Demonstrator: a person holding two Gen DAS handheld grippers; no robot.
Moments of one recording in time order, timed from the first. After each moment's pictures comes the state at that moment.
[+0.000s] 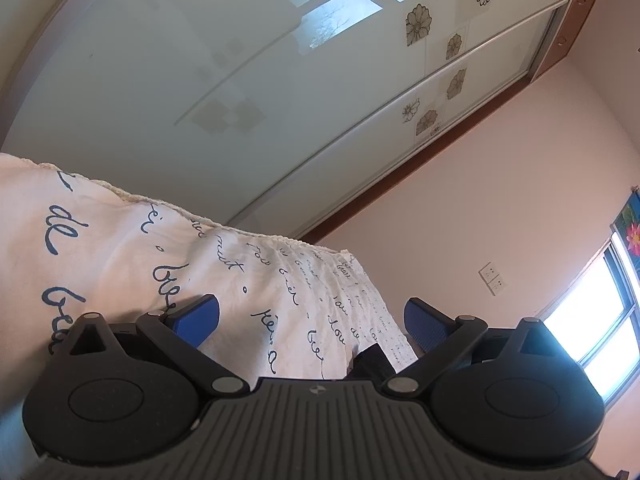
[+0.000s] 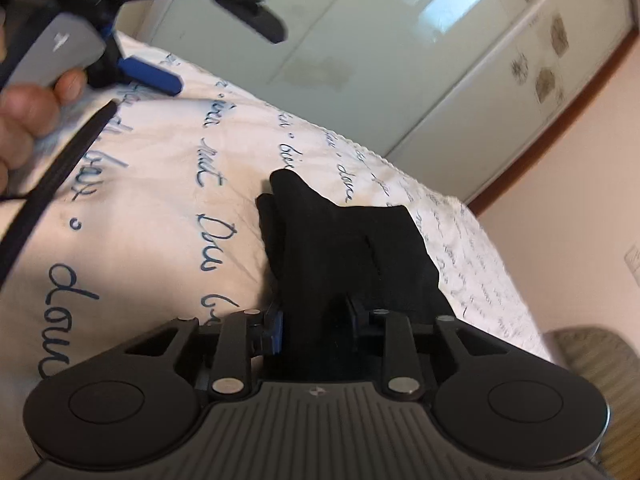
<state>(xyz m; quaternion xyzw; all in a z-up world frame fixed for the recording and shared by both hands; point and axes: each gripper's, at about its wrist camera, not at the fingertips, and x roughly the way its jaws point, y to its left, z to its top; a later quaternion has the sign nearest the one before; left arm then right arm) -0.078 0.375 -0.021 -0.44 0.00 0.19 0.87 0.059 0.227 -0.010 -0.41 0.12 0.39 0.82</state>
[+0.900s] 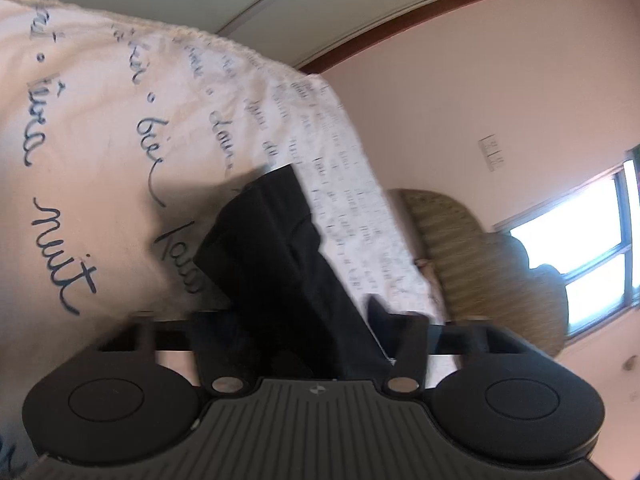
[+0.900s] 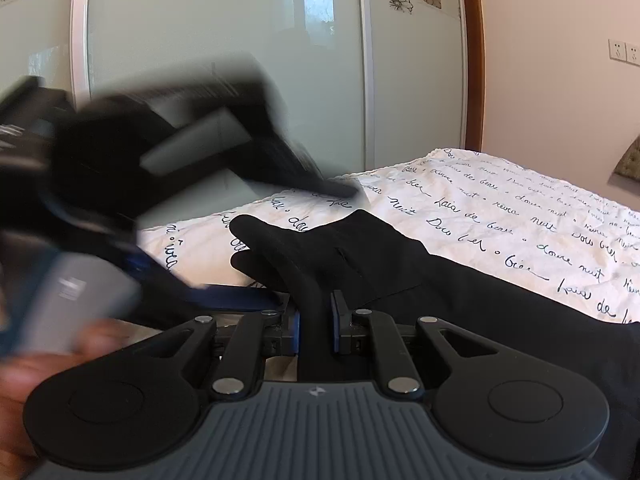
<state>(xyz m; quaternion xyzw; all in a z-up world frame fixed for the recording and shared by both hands) 0.062 0.318 -0.007 -0.51 0.22 0.09 0.83 0.109 0.167 0.027 -0.07 0.23 0.44 0.87</state>
